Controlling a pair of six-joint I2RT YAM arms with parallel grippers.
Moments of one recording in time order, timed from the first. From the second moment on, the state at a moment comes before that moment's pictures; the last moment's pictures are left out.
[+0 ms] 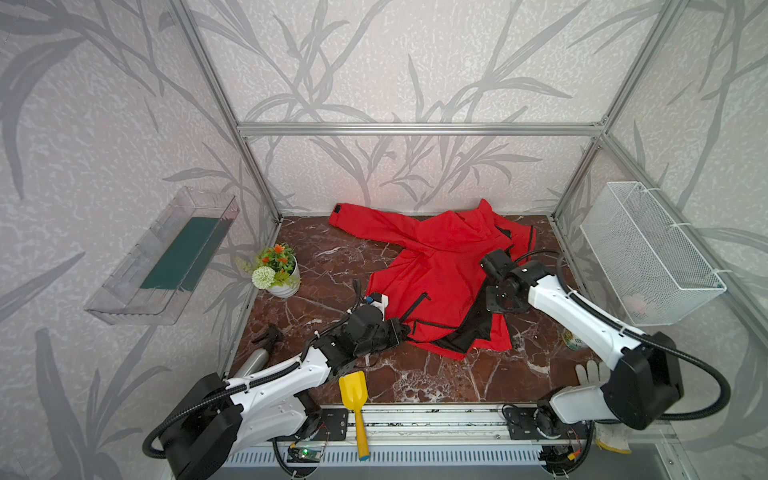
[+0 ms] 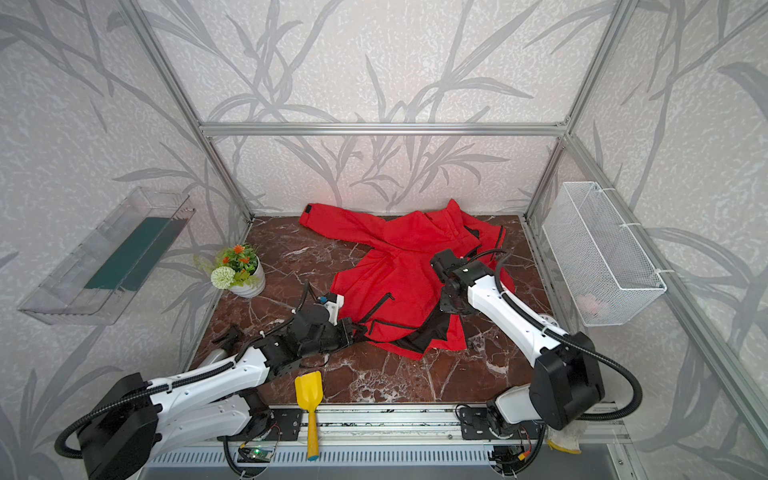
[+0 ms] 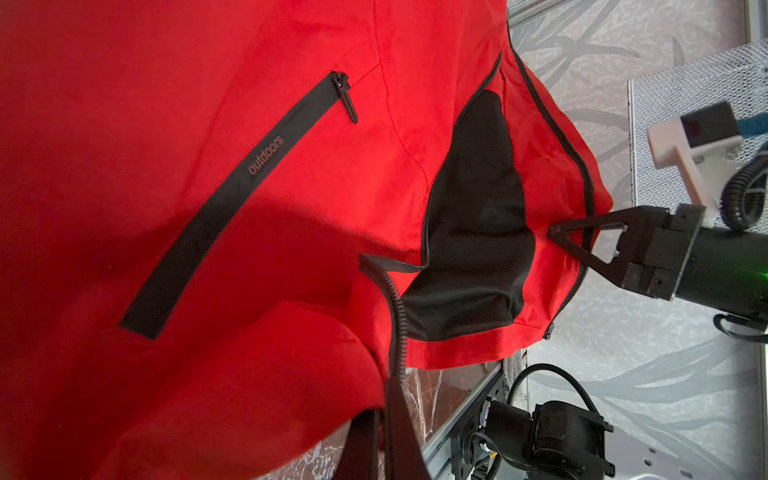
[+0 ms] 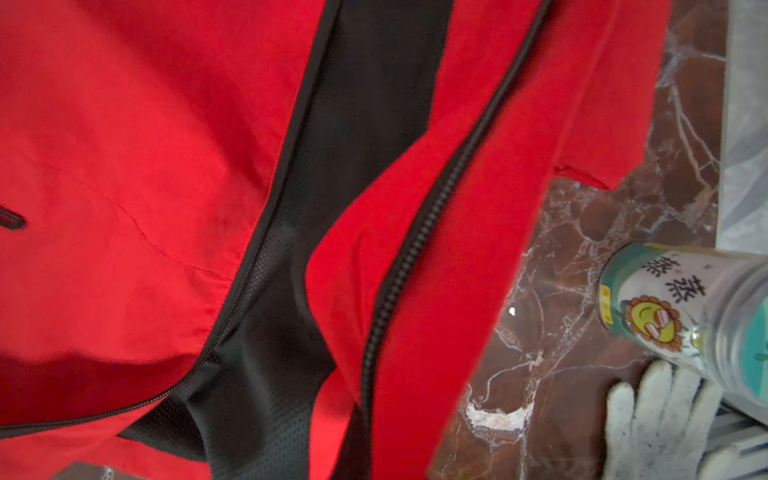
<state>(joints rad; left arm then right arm) -0.78 1.09 0.43 0.07 0.16 -1.08 0.50 1.49 1.17 -1.09 0.26 0.60</state>
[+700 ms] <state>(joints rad) -0.80 1.07 0.43 0.06 0.13 -1.07 0.56 1.61 1.02 -0.61 -0.30 0.75</state>
